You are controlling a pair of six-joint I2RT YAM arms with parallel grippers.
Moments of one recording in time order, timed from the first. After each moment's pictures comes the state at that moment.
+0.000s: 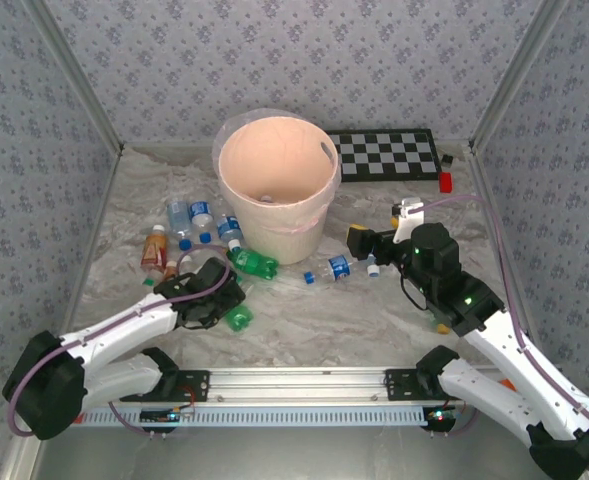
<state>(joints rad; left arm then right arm) -0.71 1.07 0.51 -0.60 -0.11 -1.30 0.62 0.74 0.83 -0.41 0.17 0.33</state>
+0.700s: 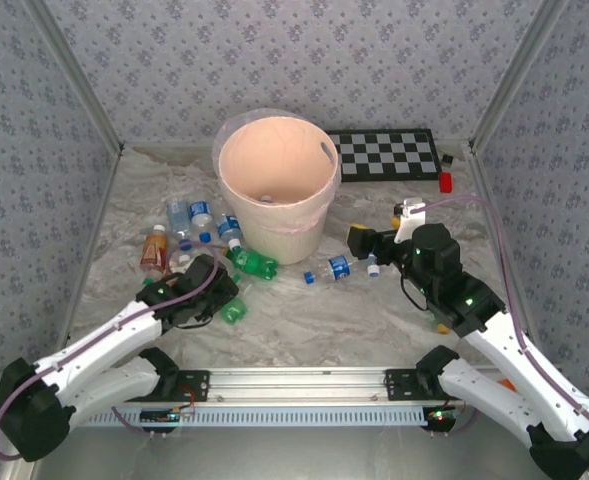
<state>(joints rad) -0.71 0.90 0.58 -0.70 -0.15 -1.29 0.62 0.74 0.83 -0.41 0.17 0.36</state>
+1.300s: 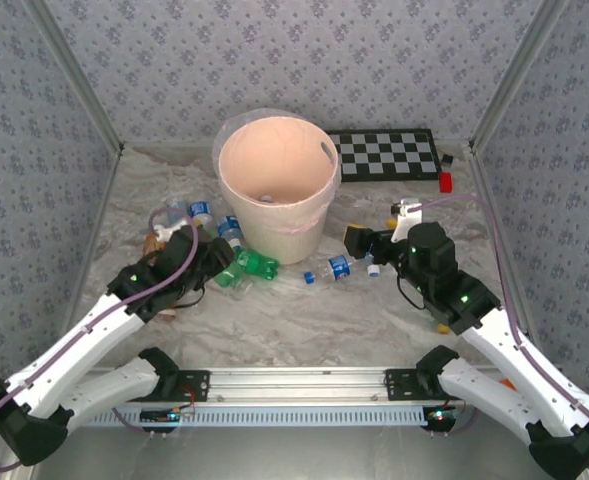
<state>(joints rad) -0.71 0.89 0.93 -0.81 -0.31 -1.06 0.62 0.76 0.82 -0.39 0.15 0.41</state>
